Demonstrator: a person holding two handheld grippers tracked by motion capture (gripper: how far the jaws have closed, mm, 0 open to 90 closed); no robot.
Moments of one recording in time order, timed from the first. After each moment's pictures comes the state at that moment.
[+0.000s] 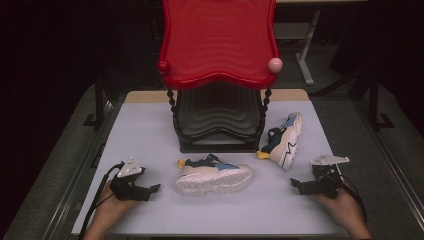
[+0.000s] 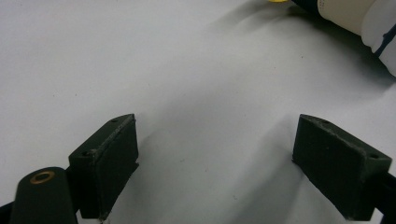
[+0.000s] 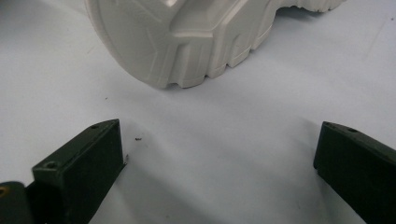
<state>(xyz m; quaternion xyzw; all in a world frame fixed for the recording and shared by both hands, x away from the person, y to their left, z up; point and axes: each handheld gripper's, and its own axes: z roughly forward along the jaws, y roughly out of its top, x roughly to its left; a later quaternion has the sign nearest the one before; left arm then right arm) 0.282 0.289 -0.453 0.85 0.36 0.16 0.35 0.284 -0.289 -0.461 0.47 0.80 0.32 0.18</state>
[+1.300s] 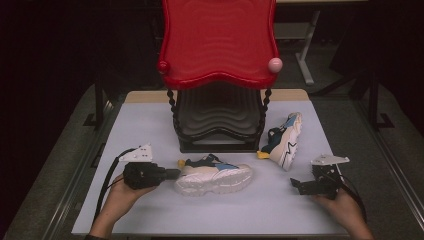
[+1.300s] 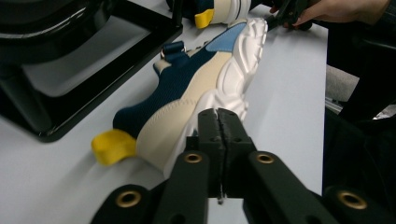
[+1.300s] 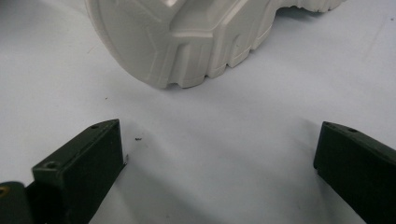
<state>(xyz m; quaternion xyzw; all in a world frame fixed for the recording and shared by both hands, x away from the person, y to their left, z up) 0.287 0.228 -0.376 0.85 0.22 0.02 0.48 0.284 -0.289 -0.461 0.47 0.80 0.32 0.18</state>
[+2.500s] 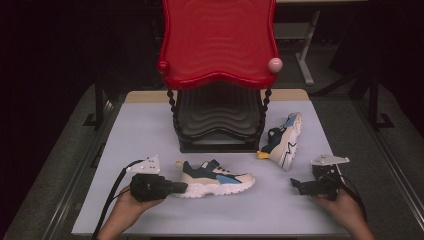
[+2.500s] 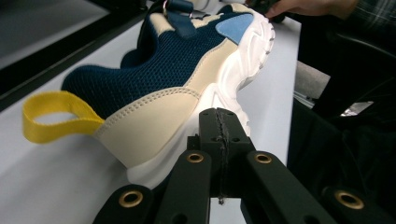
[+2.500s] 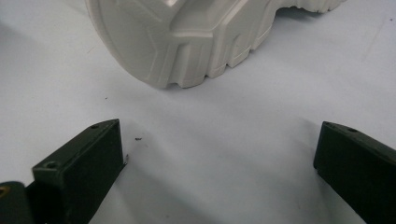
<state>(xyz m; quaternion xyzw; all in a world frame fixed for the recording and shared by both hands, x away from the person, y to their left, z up) 0.256 0.217 -0.391 0.85 0.22 -0.03 0.48 0.283 -0.289 -0.461 0.47 0.80 0.32 0.18</state>
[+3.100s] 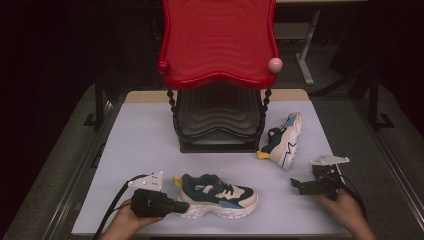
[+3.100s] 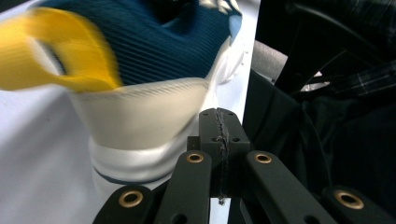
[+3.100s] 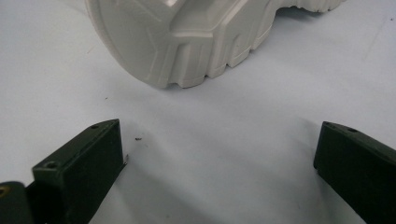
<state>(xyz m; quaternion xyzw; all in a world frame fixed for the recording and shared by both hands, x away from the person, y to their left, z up) 0.233 0.213 -0.413 0.86 0.18 -0.10 0.46 0.283 -0.289 -0.461 0.47 0.80 0.32 0.18</state>
